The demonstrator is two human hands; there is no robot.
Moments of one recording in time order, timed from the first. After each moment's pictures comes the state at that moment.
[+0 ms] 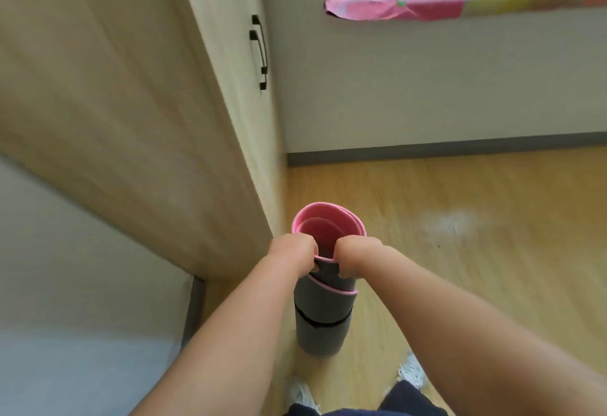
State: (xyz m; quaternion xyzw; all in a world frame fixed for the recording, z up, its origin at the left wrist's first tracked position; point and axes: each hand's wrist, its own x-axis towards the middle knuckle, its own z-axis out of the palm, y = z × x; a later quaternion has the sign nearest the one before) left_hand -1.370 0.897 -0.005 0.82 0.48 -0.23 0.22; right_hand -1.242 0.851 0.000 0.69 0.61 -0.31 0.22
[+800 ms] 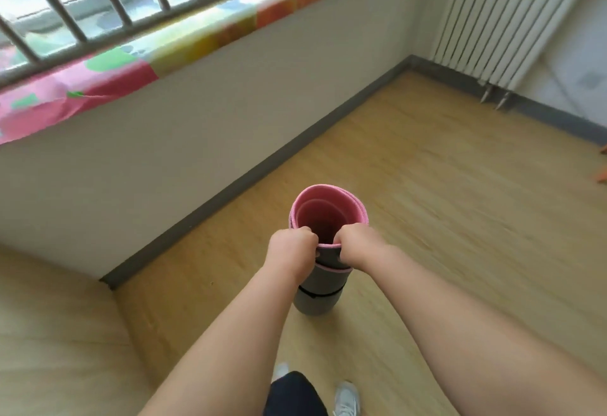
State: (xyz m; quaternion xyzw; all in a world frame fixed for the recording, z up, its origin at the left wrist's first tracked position) left_hand -0.847 0.786 0.002 0.98 0.11 -0.14 0.01; right_hand -0.766 0.668 0.006 0.90 0.31 -0.30 -0.02
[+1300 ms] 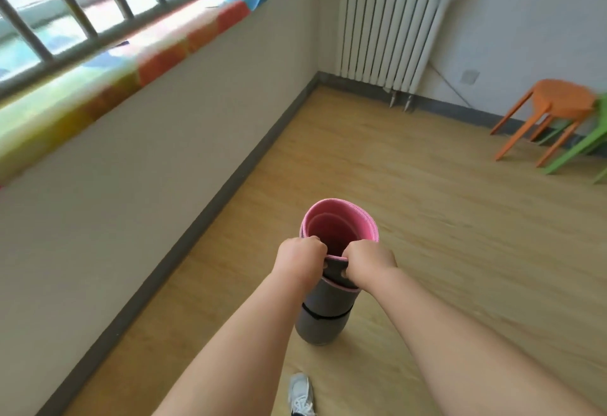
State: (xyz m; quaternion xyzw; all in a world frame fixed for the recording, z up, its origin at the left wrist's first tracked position) left_hand -0.593 0.817 -0.007 0.98 -0.11 -0.15 0.01; right_hand -0.578 0.680 -0.003 0.96 0.07 -0.27 -0.03
